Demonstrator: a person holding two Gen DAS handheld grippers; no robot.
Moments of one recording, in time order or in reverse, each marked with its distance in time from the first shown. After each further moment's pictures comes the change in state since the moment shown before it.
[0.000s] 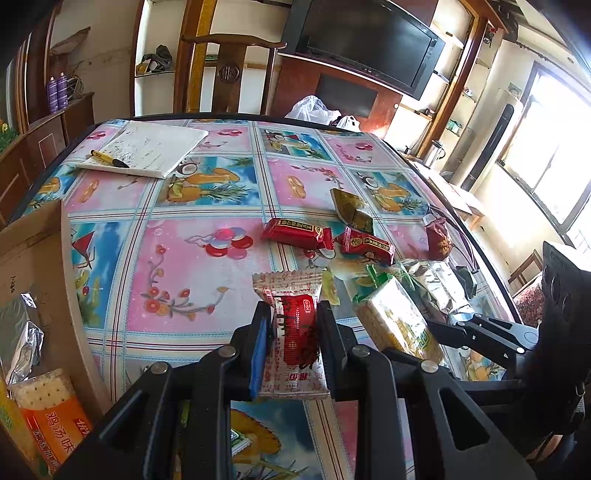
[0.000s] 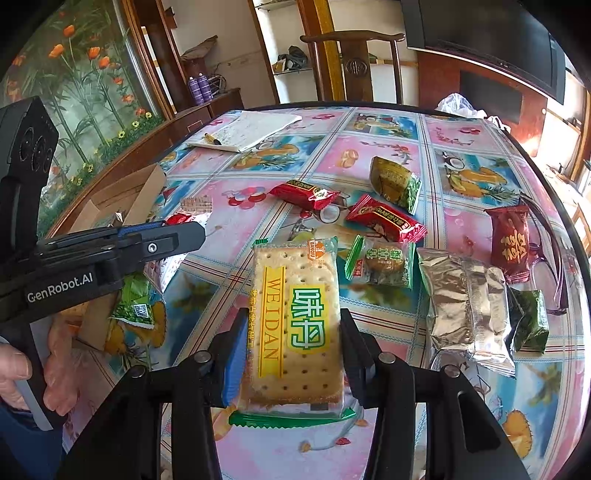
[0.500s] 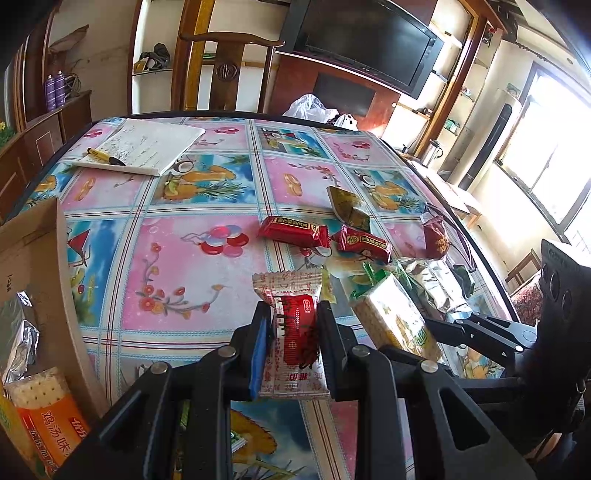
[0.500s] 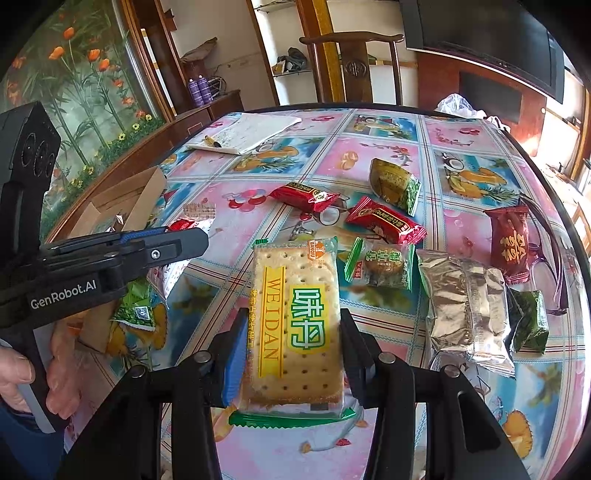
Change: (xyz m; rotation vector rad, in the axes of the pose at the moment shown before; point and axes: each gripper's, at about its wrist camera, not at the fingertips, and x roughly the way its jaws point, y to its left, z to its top) left arm 0.001 0.000 -0.001 -0.001 0.005 -0.012; right arm -0.001 -0.001 0.000 0.009 -0.004 0.004
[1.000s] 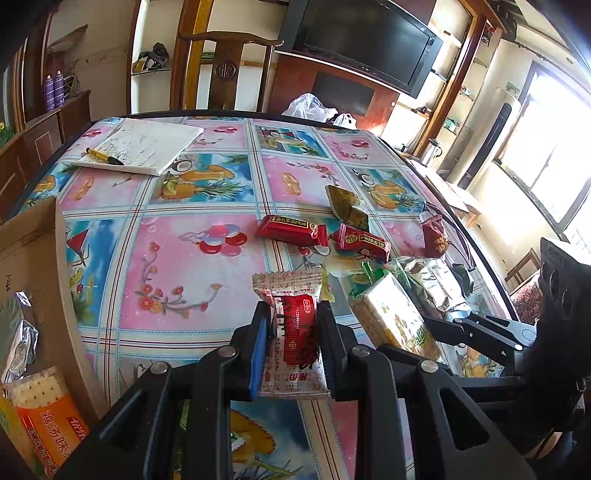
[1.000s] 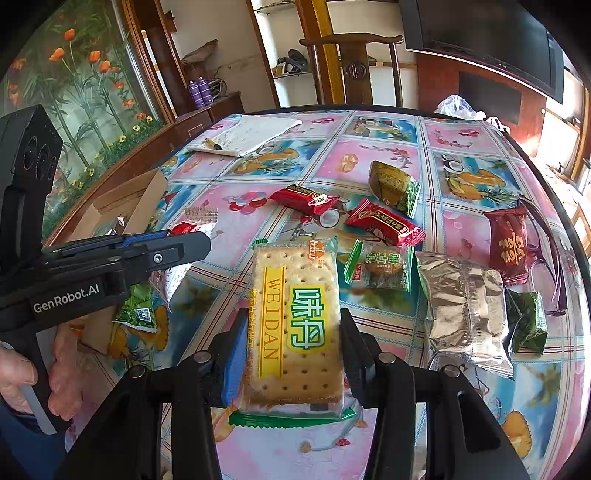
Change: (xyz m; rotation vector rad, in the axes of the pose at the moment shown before) left arm -0.001 -0.001 0.000 0.005 0.003 -0.002; right arm 0.000 -0.001 0.000 0.003 0.001 0.006
